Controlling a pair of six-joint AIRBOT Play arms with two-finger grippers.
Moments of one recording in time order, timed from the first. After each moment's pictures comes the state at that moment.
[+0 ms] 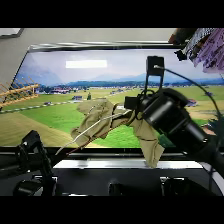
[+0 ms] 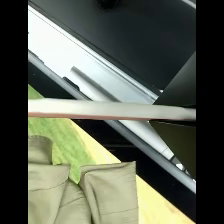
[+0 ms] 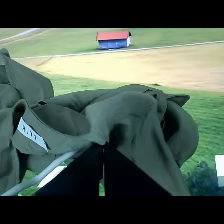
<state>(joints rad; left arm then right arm) -0.18 -0.26 0.52 0.94 -1.34 -0.87 0.81 -1.10 1.37 -2.09 1.35 2.44</state>
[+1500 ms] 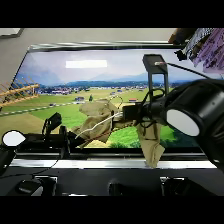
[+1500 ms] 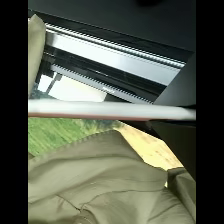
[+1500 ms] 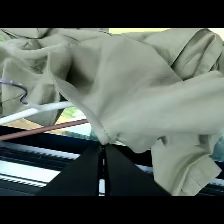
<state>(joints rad) -0.20 -0.74 0.52 0.56 -1.12 -0.31 0.81 -1.05 1.53 -1.78 1.56 2.21</state>
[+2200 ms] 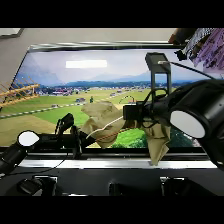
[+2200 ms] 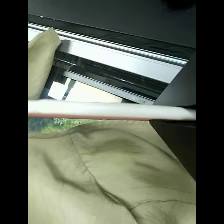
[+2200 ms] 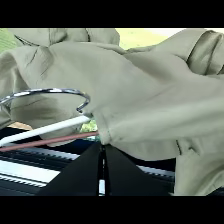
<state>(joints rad) -0.41 -0.83 0.52 0.45 -0.93 -0.29 0.81 -1.05 1.53 -1.78 1.55 2.22</state>
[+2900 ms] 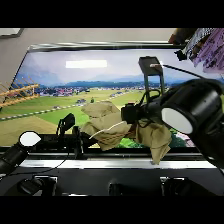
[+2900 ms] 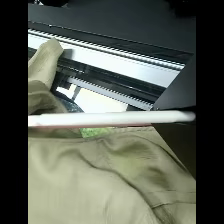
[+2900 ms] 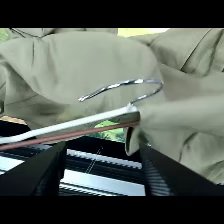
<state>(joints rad) -0.43 -0.83 0.52 0.41 -0.91 -0.29 0.81 -1.06 1.53 -1.78 1.56 2.19</state>
